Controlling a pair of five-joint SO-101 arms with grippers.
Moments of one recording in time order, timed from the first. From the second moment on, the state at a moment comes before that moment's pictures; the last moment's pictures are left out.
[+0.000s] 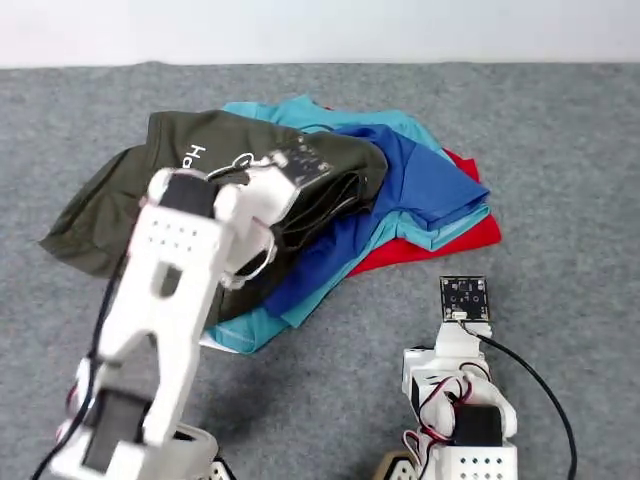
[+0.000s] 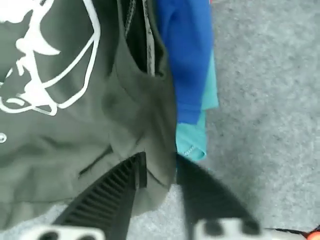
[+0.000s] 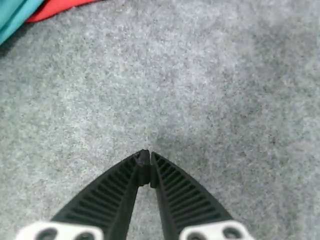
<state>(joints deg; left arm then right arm) 13.0 -3.8 2.7 98.4 -23.0 -2.8 -103.5 95.6 74.6 -1.9</state>
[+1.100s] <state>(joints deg) 10.9 32.0 -20.7 98.6 -22.5 -2.8 -103.5 95.6 74.6 -1.9</state>
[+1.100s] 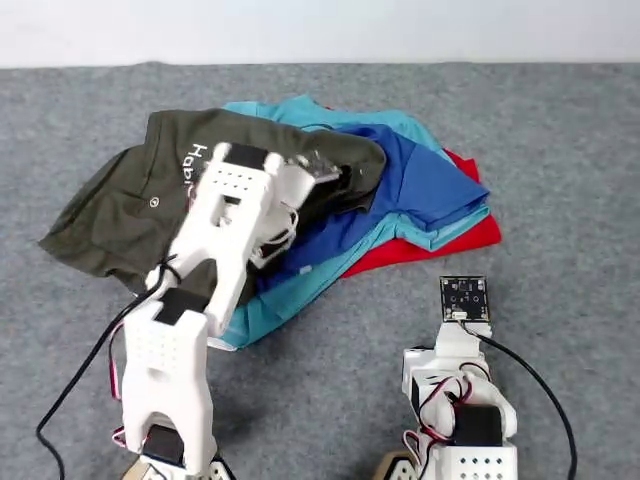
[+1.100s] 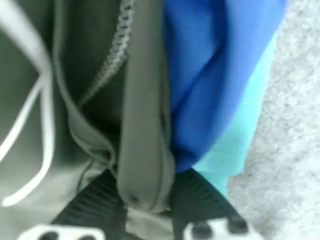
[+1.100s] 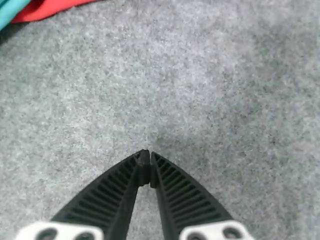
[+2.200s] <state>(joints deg) -59.2 -17.0 -21.2 80.0 -24.7 -2.8 -103.5 95.6 74.6 -1.9</state>
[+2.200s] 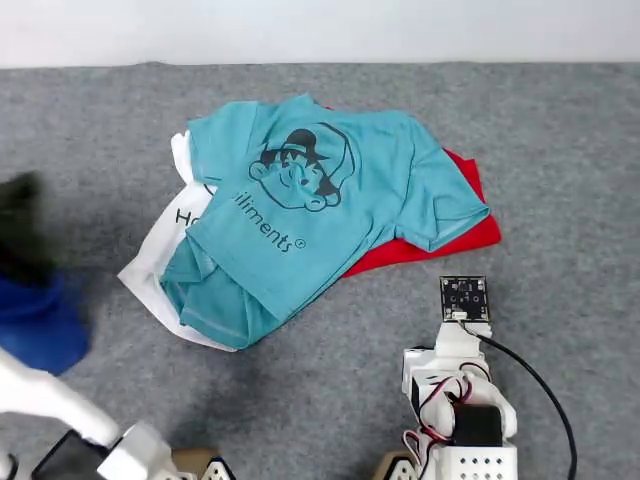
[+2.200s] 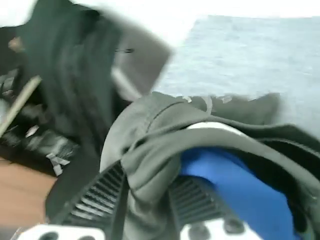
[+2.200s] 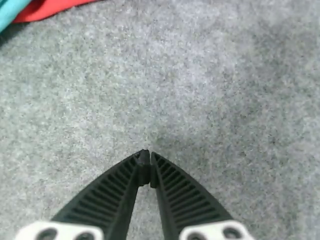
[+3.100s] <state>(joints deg) -34.2 -20.8 -11.1 96.6 -25.4 -2.8 -103.5 95.6 74.6 -1.9</state>
